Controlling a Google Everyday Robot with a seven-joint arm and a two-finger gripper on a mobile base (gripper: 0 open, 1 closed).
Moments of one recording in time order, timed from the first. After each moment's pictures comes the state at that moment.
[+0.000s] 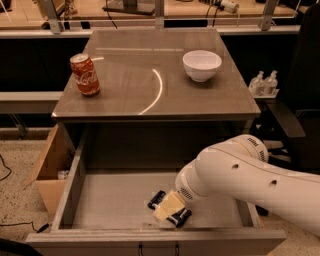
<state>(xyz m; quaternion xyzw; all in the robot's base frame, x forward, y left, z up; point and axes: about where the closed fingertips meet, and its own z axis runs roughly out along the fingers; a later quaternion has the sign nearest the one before) 0.438 -0.051 0.677 -0.41 0.88 0.08 0.20</state>
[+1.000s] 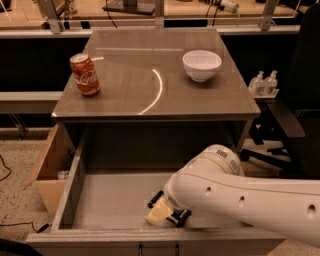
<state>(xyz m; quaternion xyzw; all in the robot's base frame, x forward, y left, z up) 0.445 -0.032 0.639 -0.41 0.89 0.04 0.21</state>
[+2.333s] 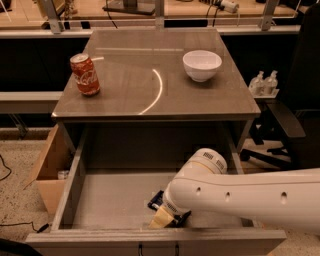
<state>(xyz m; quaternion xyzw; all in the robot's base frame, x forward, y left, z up) 0.439 -0.037 0.596 -0.43 0.89 0.03 0.16</state>
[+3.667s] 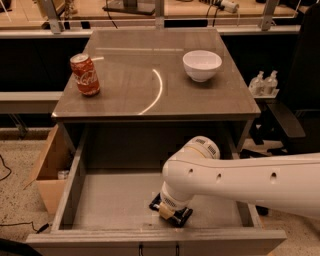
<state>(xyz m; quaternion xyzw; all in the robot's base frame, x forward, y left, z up) 0.433 -0.038 0.601 -0.47 0.88 0.03 0.09</state>
